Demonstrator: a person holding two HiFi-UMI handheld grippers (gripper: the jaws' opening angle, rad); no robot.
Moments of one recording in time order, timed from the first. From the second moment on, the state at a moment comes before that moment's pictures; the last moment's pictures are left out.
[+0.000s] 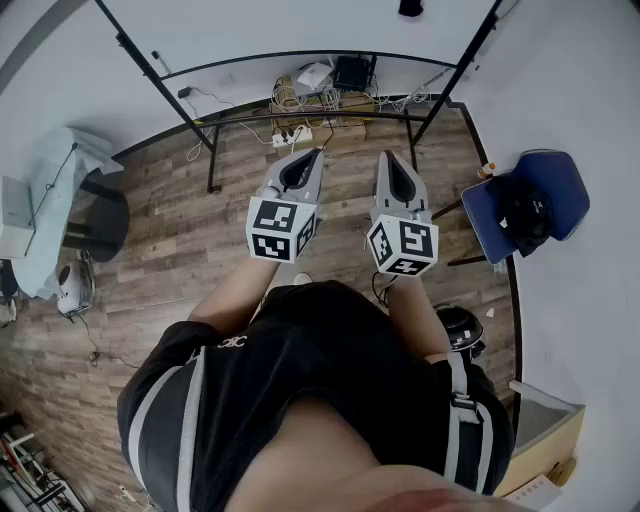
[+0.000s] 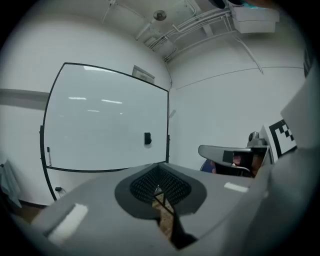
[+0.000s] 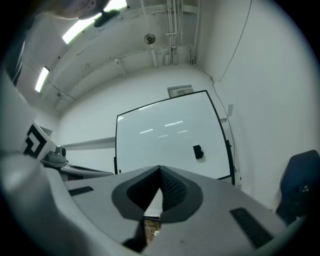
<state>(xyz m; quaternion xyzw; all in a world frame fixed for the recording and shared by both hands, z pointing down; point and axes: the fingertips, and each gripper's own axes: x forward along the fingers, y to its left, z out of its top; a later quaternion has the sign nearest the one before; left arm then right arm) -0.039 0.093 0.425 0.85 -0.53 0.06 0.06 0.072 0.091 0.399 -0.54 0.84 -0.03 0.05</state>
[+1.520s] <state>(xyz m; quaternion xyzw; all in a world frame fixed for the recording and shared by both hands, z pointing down) -0.085 0.075 0.431 0.87 -0.49 0.04 0.04 0.002 0.068 0.411 -0.55 0.84 -0.03 0.04</state>
